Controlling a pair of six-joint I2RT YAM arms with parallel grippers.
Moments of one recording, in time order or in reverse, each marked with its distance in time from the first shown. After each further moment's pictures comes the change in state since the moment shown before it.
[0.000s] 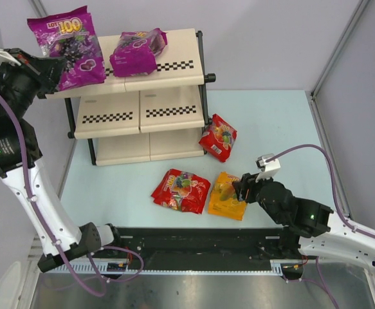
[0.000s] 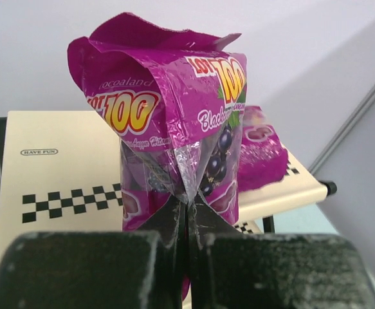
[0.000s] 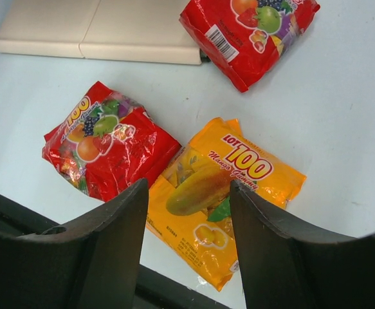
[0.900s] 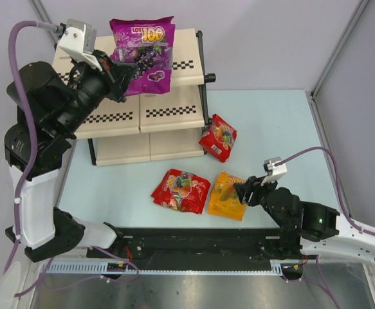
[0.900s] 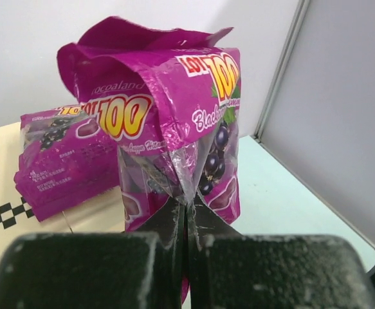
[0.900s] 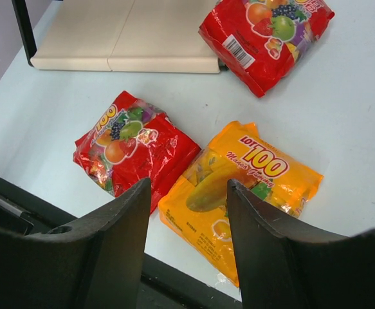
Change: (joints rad) left arm -1.051 0.106 0.287 -0.267 -0.779 0.285; right arm 0.101 -0.068 0.000 -0.013 0.073 0.061
